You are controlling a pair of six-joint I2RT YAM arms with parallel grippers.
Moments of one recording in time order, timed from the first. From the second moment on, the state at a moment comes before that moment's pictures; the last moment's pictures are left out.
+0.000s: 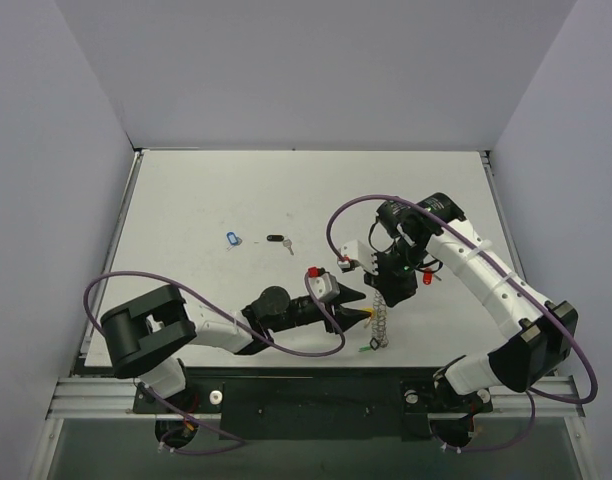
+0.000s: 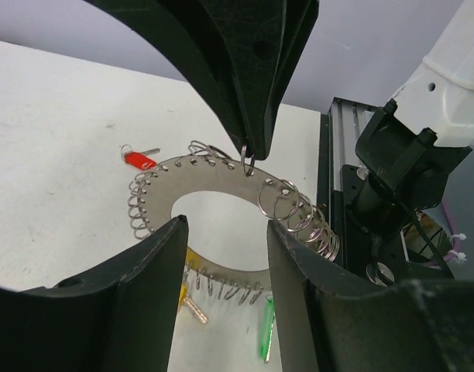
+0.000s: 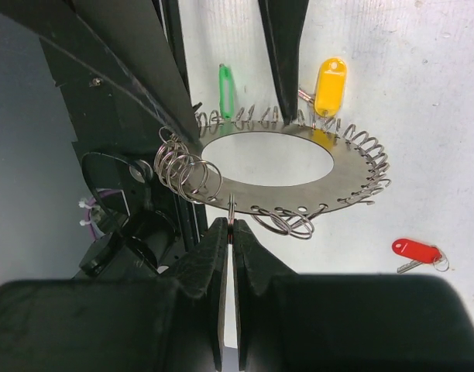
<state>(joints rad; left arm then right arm) -1.12 1.57 0.52 1.17 0.21 -0.19 0.56 1.42 1.38 -1.51 -0.40 -0.93</state>
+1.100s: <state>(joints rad) -1.13 1.71 0.62 1.29 0.27 -0.26 0.53 1.42 1.38 -1.52 -0.48 -0.97</state>
